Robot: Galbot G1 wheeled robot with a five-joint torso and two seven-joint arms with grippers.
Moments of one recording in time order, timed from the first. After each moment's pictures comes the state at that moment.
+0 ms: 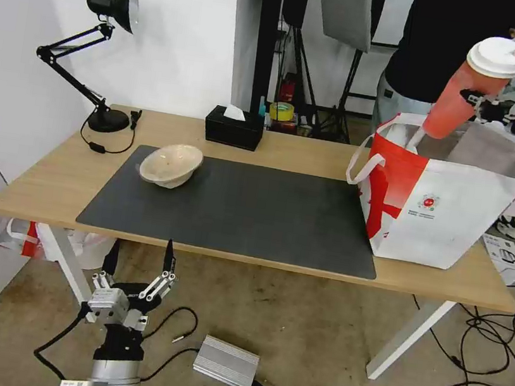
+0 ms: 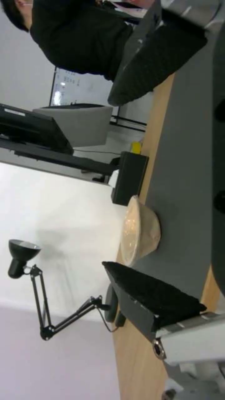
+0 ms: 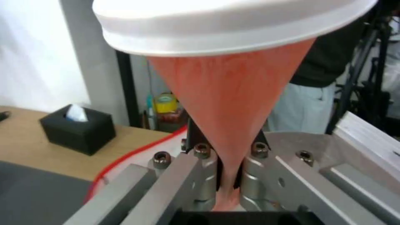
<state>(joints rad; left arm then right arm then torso) 1.77 -1.35 -0.31 -2.21 -0.10 -0.46 -0.34 -0.19 0.37 -0.03 1.64 1.34 -0.47 0.09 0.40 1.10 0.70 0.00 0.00</state>
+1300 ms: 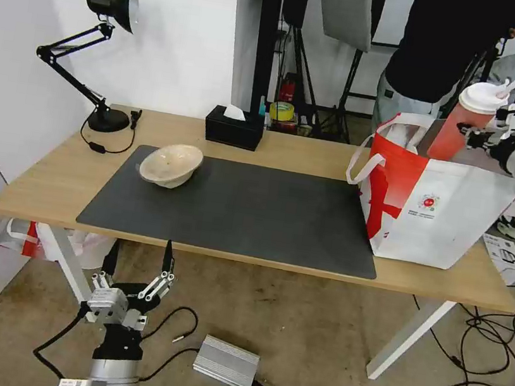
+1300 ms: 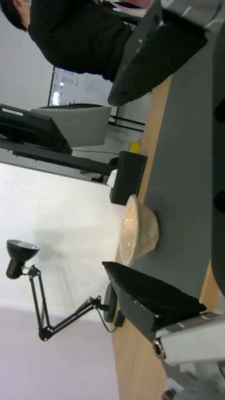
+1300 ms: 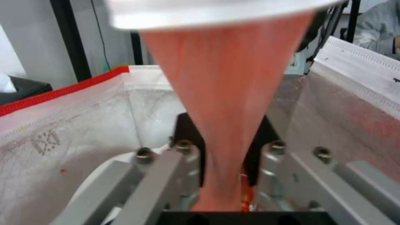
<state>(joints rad) 1.76 -1.34 -0.32 -2.20 -0.11 -0.46 -0.34 -0.21 0.48 -0.09 1.45 1.18 -0.44 0.08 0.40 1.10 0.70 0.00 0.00</state>
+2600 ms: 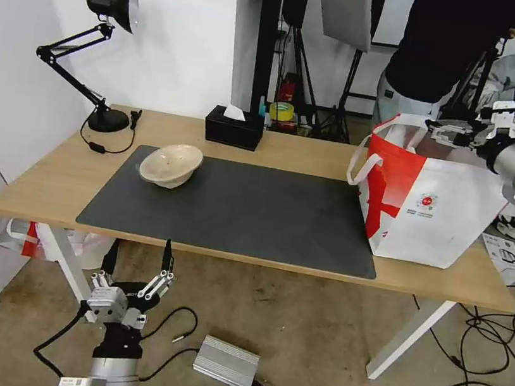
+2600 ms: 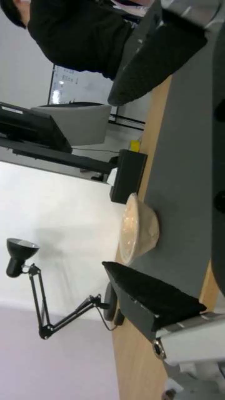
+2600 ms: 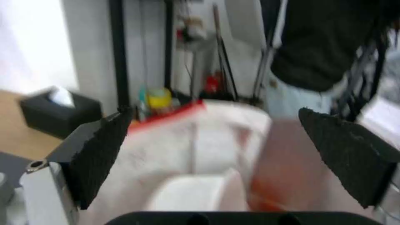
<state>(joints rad) 1.76 -1.34 -0.32 -2.20 -0.11 -0.46 -0.34 -0.31 0.44 -0.01 1.69 1.16 -0.35 0.12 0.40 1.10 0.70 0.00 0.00</state>
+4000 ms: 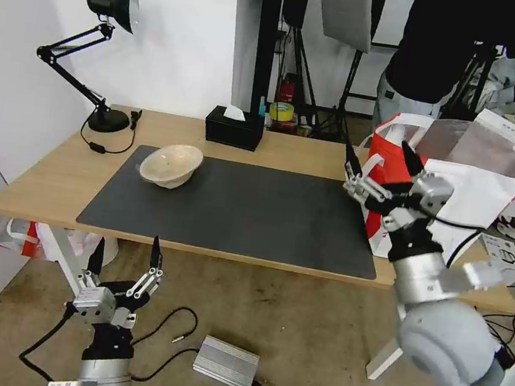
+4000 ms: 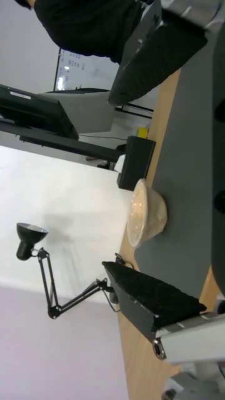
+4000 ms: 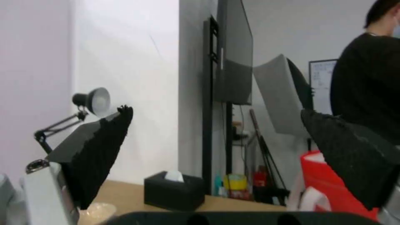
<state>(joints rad) 1.79 -1.38 -0.36 -2.23 -0.10 -0.46 -0.34 -1.15 0.71 0.21 2.32 0.59 0.16 0.47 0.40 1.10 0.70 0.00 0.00</state>
